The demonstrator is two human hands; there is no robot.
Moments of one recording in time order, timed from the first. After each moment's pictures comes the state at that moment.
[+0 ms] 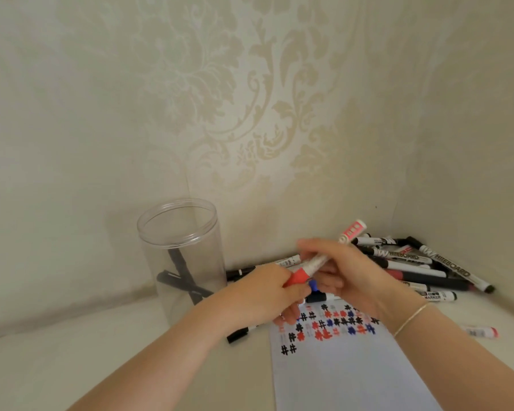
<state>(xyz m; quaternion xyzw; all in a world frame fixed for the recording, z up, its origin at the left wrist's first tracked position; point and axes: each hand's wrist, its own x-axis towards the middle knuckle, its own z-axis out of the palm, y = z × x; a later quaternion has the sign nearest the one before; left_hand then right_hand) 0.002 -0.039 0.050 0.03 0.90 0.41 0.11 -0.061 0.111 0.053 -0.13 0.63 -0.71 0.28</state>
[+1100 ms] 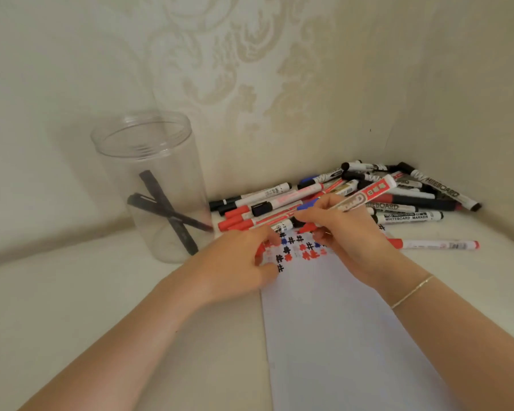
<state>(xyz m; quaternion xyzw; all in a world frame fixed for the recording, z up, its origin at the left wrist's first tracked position) 0.032 -0.052 -0.002 0.07 0.97 0.24 0.05 -0.029 0.118 0.006 -0.05 0.69 -0.71 0.13</state>
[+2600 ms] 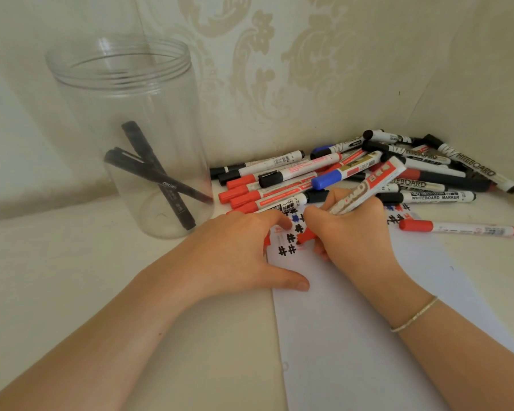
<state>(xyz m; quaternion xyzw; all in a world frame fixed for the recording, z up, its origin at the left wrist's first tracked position) 0.037 -0.052 -0.004 0.06 0.98 0.18 0.06 -0.015 0.097 -0.028 -0.06 0.82 -0.57 -0.06</state>
